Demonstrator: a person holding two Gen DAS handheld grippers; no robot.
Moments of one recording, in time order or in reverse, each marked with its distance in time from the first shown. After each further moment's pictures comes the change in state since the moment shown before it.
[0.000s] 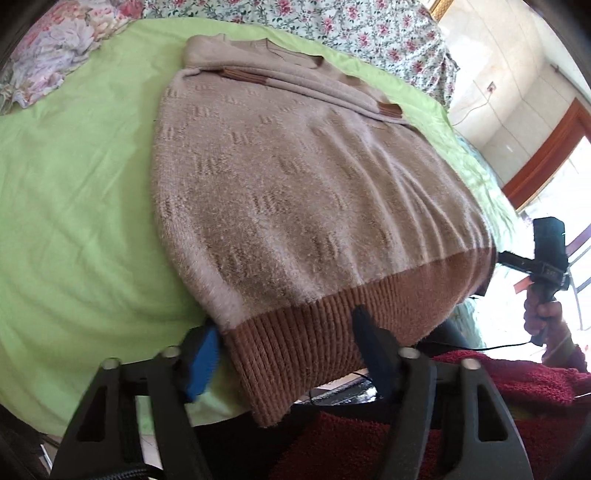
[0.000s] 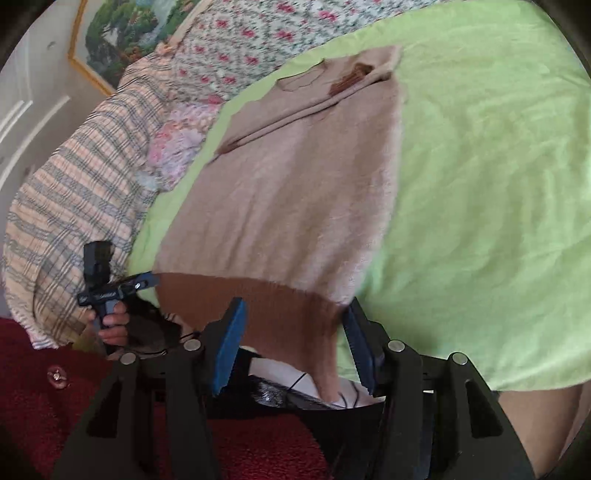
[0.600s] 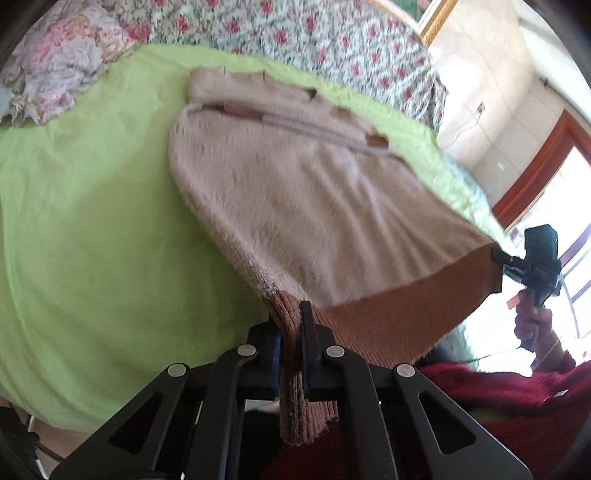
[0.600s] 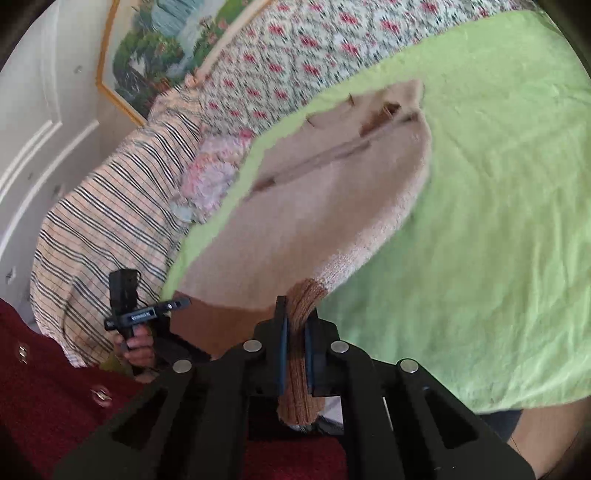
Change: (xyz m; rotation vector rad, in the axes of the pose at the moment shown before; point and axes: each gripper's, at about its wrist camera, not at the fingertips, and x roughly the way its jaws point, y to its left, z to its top) left arm -0.040 0.000 0.006 -0.007 -0.141 -0.023; right arm -0.033 0.018 0.025 0.026 -0.194 0.132
